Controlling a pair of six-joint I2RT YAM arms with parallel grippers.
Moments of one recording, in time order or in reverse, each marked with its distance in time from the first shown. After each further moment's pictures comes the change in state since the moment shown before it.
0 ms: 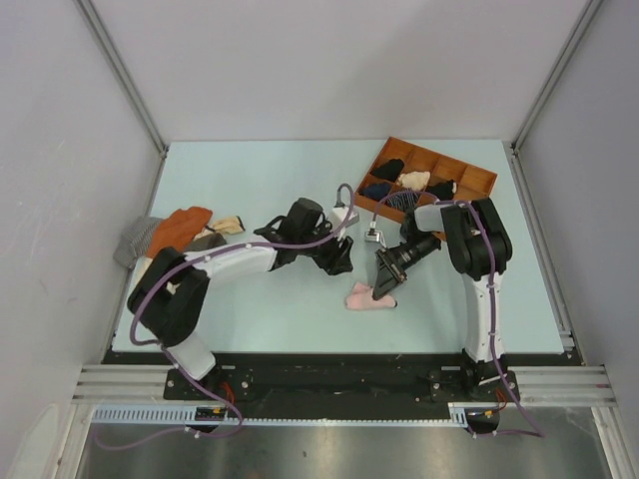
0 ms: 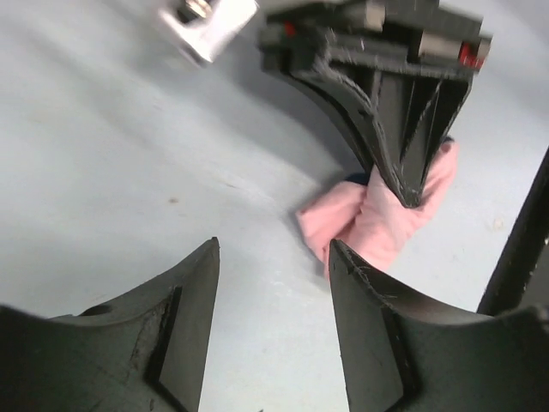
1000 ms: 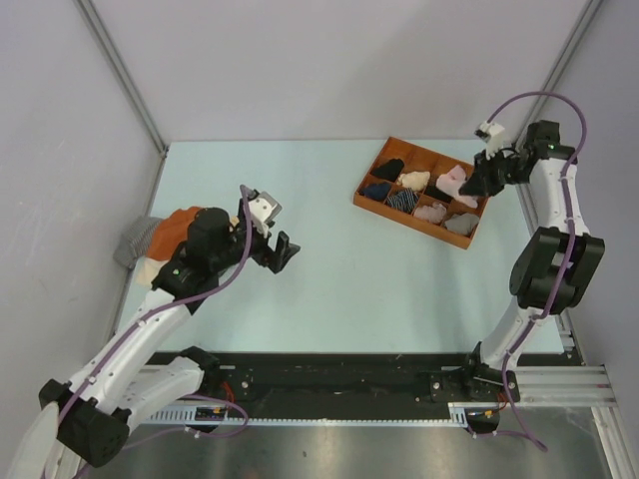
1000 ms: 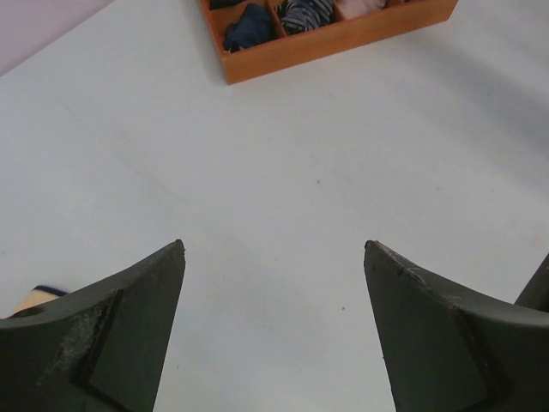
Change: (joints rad) left arm 0.218 -0.782 -0.194 -0.170 -0.142 0.084; right arm -0.516 -0.399 0.382 0.227 0.337 0.174
